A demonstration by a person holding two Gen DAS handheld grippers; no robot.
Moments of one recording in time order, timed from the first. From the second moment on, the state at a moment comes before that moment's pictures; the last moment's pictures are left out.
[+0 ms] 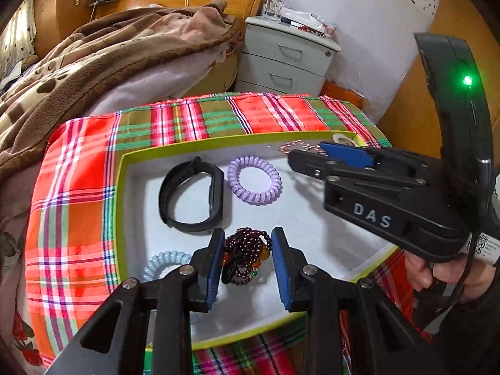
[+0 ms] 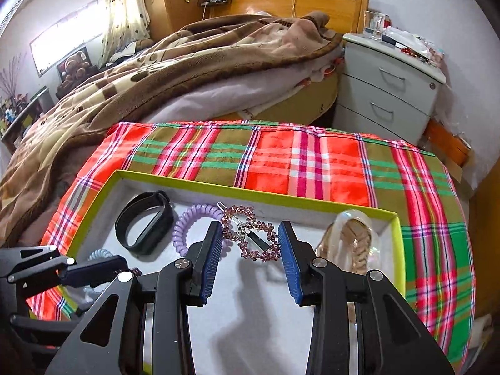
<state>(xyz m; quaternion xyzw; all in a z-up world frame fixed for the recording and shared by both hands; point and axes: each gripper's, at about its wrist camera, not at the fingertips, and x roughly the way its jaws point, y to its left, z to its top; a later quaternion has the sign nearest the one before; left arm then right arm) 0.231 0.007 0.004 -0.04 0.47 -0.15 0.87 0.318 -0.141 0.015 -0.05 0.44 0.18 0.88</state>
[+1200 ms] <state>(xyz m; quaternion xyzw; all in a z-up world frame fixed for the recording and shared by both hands) 0.237 0.002 -0.005 -0.02 0.48 -0.13 0.87 0.327 -0.130 0.012 -0.06 0.45 0.18 0.87</state>
